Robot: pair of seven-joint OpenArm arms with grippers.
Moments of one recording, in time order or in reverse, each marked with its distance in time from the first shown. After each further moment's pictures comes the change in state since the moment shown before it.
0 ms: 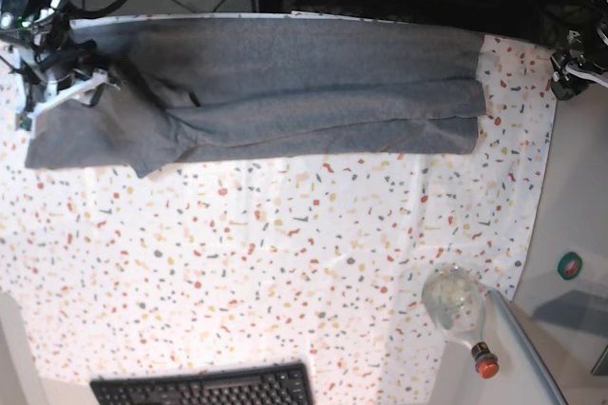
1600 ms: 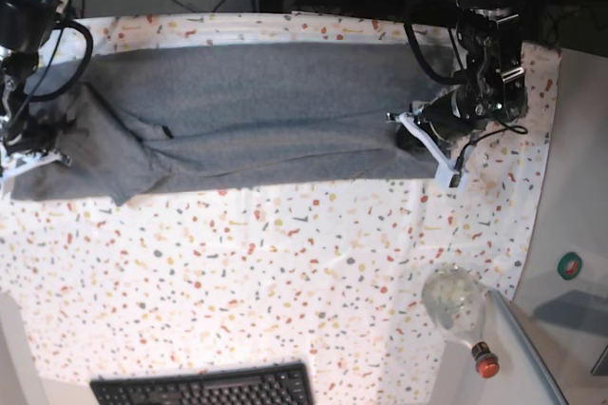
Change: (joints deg) left arm -12.0 6.5 43.4 -11.8 7.9 5.9 -8.9; right arm 27.4 19.2 0.8 -51.8 1.2 0.7 14.0
